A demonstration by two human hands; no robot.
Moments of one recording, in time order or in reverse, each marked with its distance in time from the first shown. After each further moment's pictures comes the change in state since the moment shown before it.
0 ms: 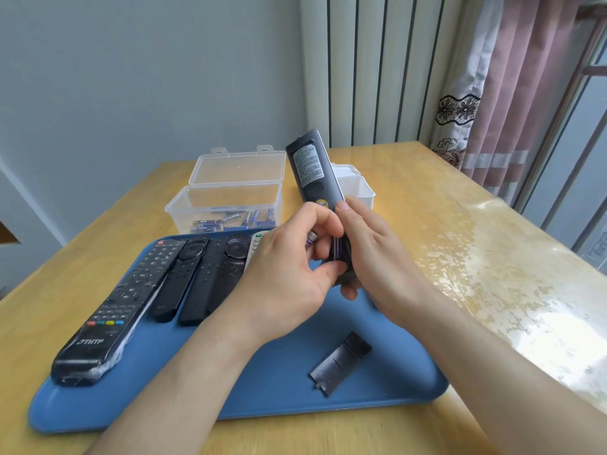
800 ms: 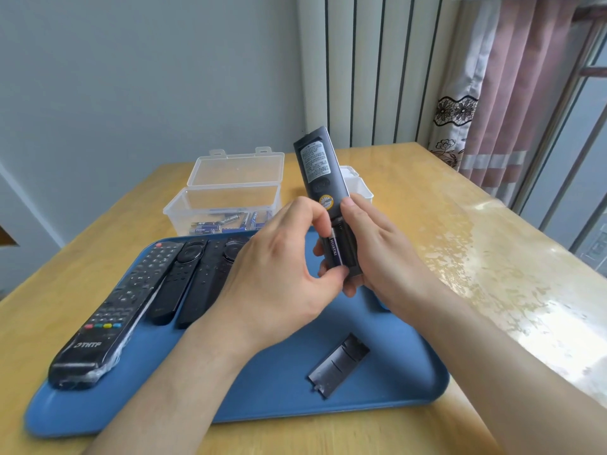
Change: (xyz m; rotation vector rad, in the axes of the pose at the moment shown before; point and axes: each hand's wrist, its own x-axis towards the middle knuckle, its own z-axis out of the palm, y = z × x) left_hand -0.004 0.006 -0.005 0.333 0.066 0.130; right_hand 0.003 0.002 -0.010 0.040 -0.001 0.016
